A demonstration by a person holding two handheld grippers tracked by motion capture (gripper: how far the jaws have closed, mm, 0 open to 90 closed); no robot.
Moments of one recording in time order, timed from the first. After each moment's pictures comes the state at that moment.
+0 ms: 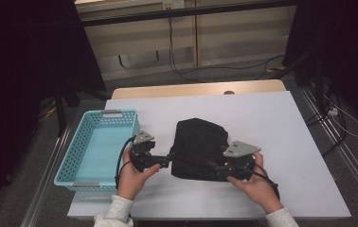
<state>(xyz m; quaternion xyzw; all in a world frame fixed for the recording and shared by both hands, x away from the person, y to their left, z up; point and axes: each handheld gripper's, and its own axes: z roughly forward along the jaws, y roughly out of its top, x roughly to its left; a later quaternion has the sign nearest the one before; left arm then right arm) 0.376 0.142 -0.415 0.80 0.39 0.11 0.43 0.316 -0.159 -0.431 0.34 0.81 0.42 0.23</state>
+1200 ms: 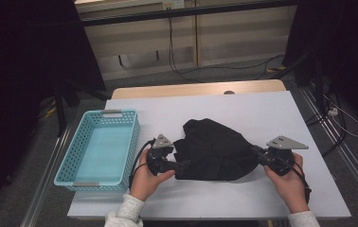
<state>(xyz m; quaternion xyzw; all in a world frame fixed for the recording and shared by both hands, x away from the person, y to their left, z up) 0.371 0.098 -0.429 0.84 0.32 0.08 0.42 0.306 -0.255 -0.433 0.49 0.73 0.41 0.26</state>
